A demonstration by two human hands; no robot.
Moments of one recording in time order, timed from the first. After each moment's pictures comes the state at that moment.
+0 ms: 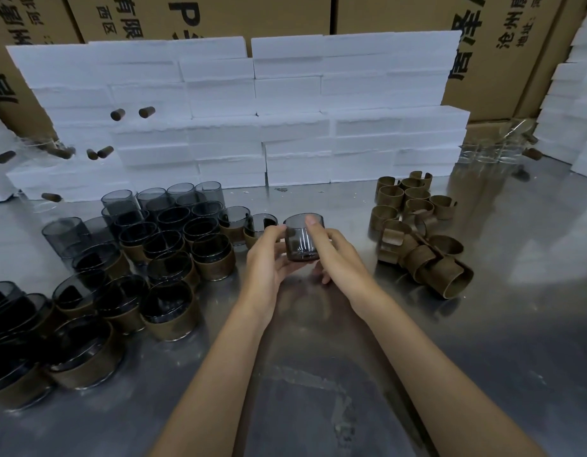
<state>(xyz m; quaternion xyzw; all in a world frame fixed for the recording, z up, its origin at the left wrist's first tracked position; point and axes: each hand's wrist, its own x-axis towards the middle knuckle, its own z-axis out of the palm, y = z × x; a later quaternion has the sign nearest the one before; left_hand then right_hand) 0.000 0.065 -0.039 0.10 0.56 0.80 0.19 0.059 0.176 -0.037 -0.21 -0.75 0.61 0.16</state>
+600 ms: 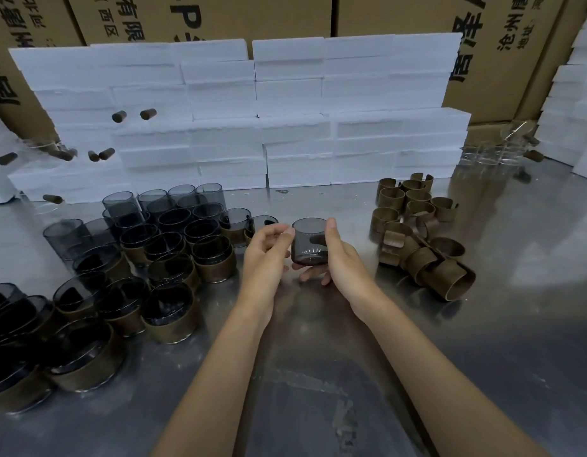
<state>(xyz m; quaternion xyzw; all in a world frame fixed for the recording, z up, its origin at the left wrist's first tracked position) -0.001 0.066 -0.040 0.11 0.63 0.76 0.10 0.051 0.181 -0.045 -0.18 -0.74 0.64 0.14</state>
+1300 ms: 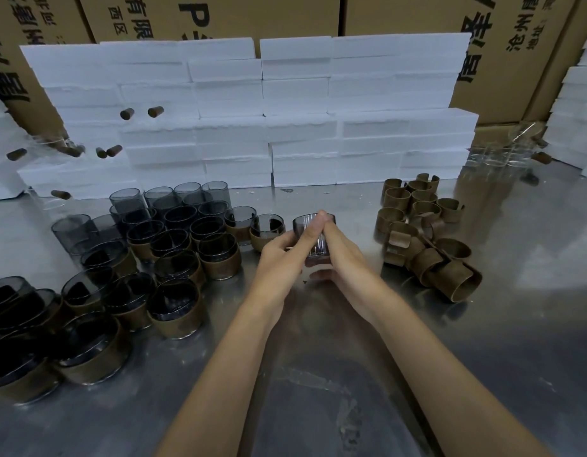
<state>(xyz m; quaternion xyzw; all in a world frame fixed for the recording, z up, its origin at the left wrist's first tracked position) 0.014 0.064 -0.028 0.18 0.64 0.73 0.19 0.056 0.176 -0.037 -0.14 -0.68 0.71 0.13</state>
